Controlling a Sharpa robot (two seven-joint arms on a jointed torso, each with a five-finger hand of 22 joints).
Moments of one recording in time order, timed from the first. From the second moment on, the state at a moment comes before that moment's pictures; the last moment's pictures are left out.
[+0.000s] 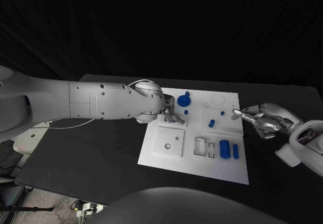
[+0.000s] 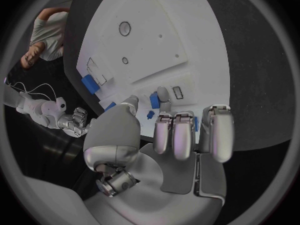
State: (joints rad) left arm 1.32 -0.80 -0.23 1.57 -1.21 0.06 -0.63; left_hand 0.86 -0.04 0.08 0.29 0.10 1.02 0.04 0.26 1.26 1.47 -0.03 1.58 1.31 1.47 -0.07 1.57 1.31 0.01 1.47 0.04 1.50 1.31; right arm 1.31 -0.94 -0.21 1.66 -0.84 -0.19 -0.03; right_hand 1.07 0.25 -0.18 0.29 0.37 0.76 0.16 0.25 0.39 1.47 0.09 1.57 1.31 1.47 0.04 1.57 1.31 0.05 1.40 0.14 1.38 1.31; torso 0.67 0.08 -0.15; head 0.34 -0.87
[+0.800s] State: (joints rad) left arm 1.32 -0.81 -0.23 1.57 -1.20 0.01 -0.63; left_hand 0.87 0.00 0.00 0.29 0.14 1.03 0.04 0.27 1.27 1.47 -0.03 1.58 1.31 1.47 -0.07 1.57 1.31 0.02 1.47 0.04 1.50 1.31; right arm 1.31 -0.94 -0.21 1.66 -0.84 -0.19 -0.03; right_hand 1.08 0.25 -0.18 0.29 0.37 0.76 0.16 0.25 0.39 1.47 0.09 1.57 1.31 1.47 0.04 1.57 1.31 0.05 1.40 0.14 1.38 1.31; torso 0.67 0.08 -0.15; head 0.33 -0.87
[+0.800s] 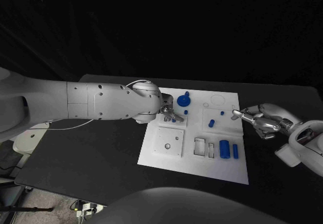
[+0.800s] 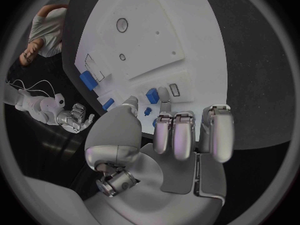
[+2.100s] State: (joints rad) left arm 1.48 -0.94 -0.23 1.65 -1.15 -0.03 -0.63; left_hand 1.02 0.04 -0.07 0.29 0.36 1.04 0.03 0.28 1.27 1.46 -0.03 1.58 1.31 1.47 -0.07 1.57 1.31 0.02 1.47 0.04 1.56 1.31; right arm 1.30 -0.94 -0.21 1.65 -0.84 -0.19 -0.03; right_hand 1.08 0.26 -0.19 0.30 0.36 0.76 0.16 0.25 0.38 1.47 0.09 1.57 1.31 1.47 0.04 1.57 1.31 0.05 1.40 0.14 1.38 1.31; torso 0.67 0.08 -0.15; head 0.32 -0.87
